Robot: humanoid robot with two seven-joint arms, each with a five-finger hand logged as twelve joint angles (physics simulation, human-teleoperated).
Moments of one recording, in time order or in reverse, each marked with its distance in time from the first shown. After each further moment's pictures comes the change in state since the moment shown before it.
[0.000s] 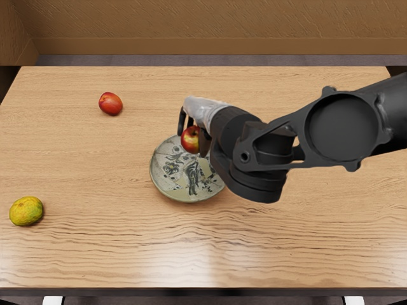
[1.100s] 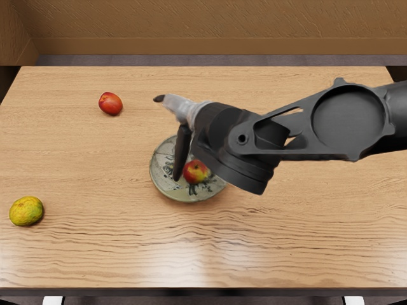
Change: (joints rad) left arm 0.003 0.000 0.000 0.000 0.000 0.000 0.000; right arm -0.196 -0.087 0.291 -0.027 0.002 -0.001 -0.001
